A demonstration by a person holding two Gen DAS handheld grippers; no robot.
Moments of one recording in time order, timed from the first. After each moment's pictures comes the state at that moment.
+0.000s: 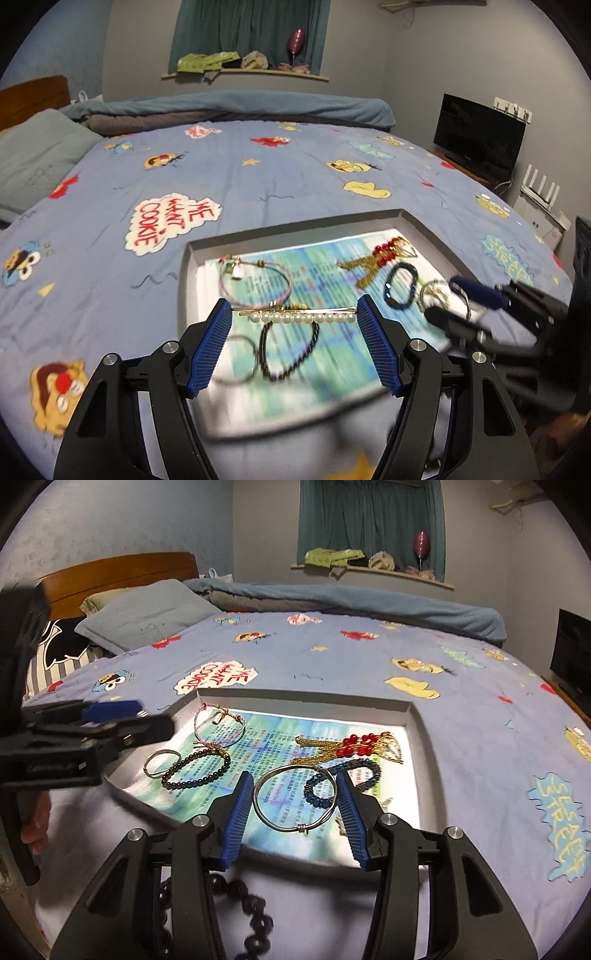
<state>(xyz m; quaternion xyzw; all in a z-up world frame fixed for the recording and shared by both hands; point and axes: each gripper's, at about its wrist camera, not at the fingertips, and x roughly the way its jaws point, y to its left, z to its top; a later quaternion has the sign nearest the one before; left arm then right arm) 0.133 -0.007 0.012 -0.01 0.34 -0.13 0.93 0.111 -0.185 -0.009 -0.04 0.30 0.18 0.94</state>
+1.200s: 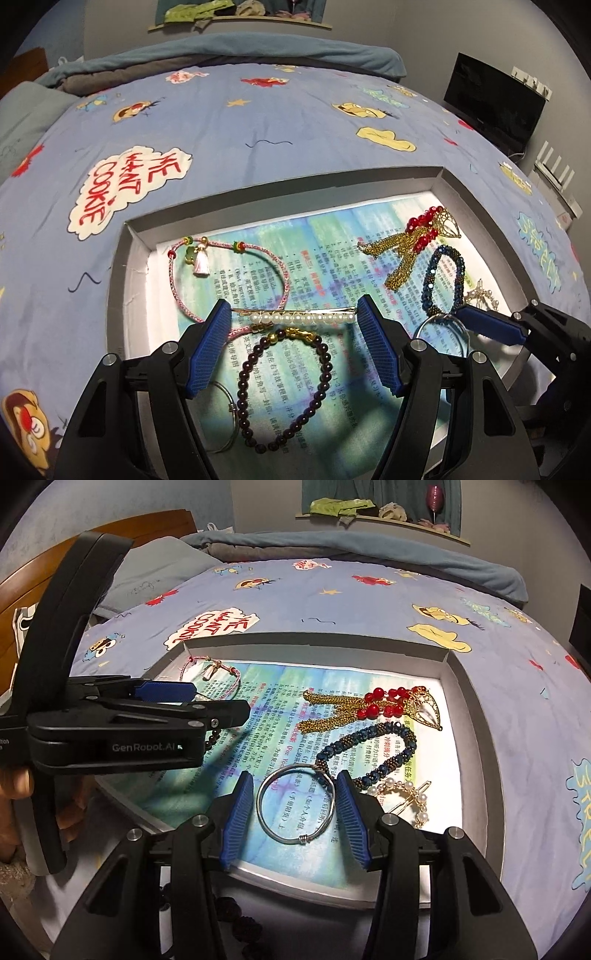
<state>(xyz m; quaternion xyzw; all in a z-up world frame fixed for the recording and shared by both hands) 0.207 -0.028 -0.038 0.00 0.43 -0.14 0.89 0.150 -0.170 -0.038 -0.05 0.40 0.19 0.90</state>
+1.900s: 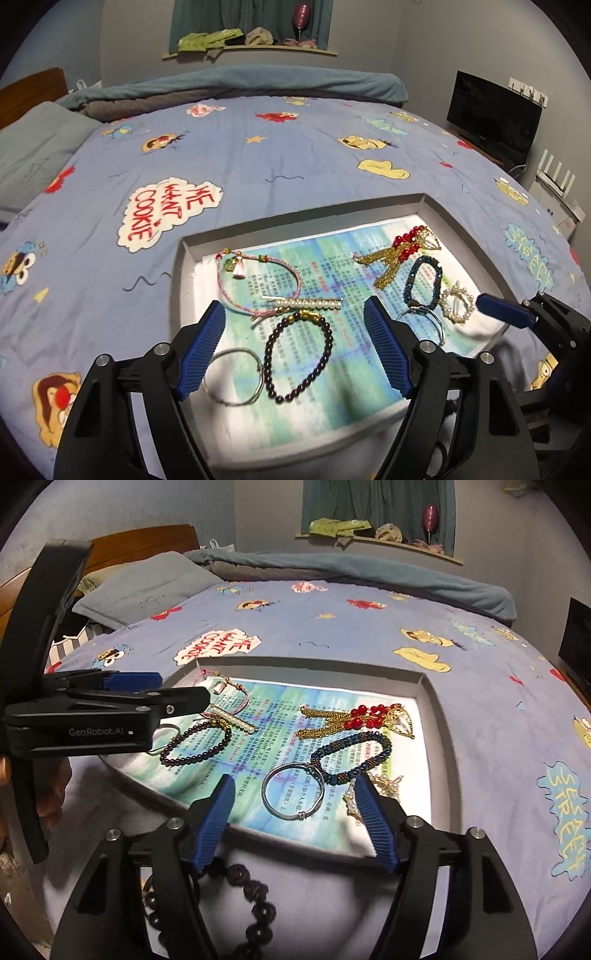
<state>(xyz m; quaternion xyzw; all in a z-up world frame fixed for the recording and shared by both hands) 0.158 -0.016 0.004 0.01 0.38 -0.11 0.92 0.114 -0.183 -0.010 -0.05 0.35 0.18 0.92</state>
